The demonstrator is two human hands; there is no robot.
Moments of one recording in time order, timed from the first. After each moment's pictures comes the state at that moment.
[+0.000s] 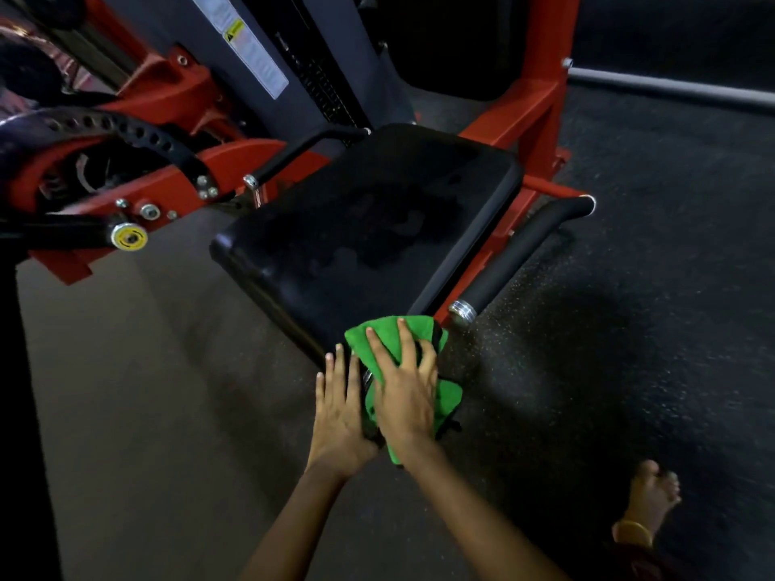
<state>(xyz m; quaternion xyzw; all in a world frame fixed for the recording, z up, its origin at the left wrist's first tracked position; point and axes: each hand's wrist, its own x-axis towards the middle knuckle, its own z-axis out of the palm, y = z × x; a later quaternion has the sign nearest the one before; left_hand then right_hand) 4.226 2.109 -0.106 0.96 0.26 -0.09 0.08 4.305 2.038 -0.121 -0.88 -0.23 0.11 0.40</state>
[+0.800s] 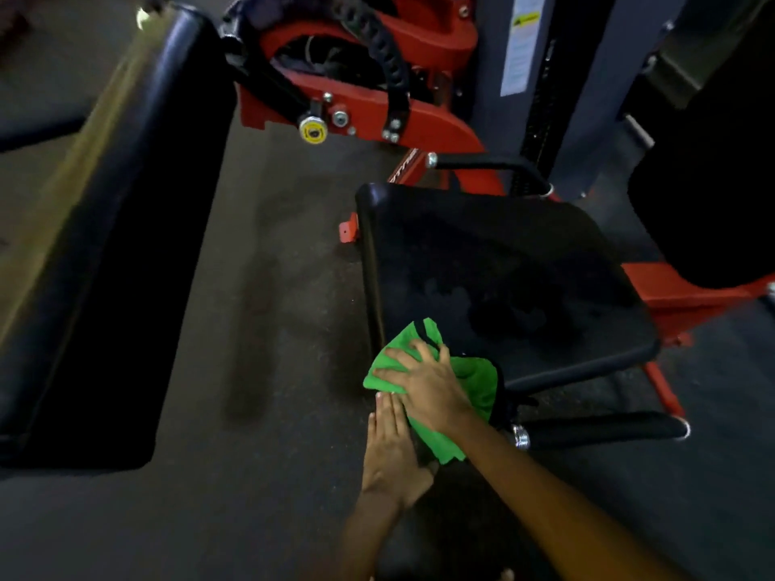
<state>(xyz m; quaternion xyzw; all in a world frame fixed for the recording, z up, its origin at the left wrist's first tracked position) 4.286 2.040 -0.077 0.76 0.59 -0.11 0.26 4.401 2.099 -0.057 -0.58 -0.79 0.18 0.01</state>
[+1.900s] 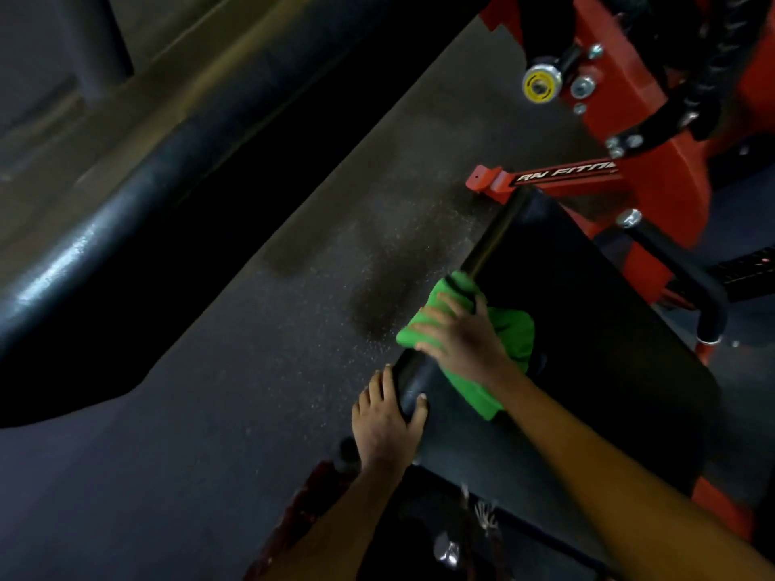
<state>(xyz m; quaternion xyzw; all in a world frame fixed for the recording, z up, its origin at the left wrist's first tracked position) 4.349 2.117 -0.103 0.41 0.88 0.12 0.21 4.420 2.291 -0.079 -0.27 -0.96 0.07 -0.05</state>
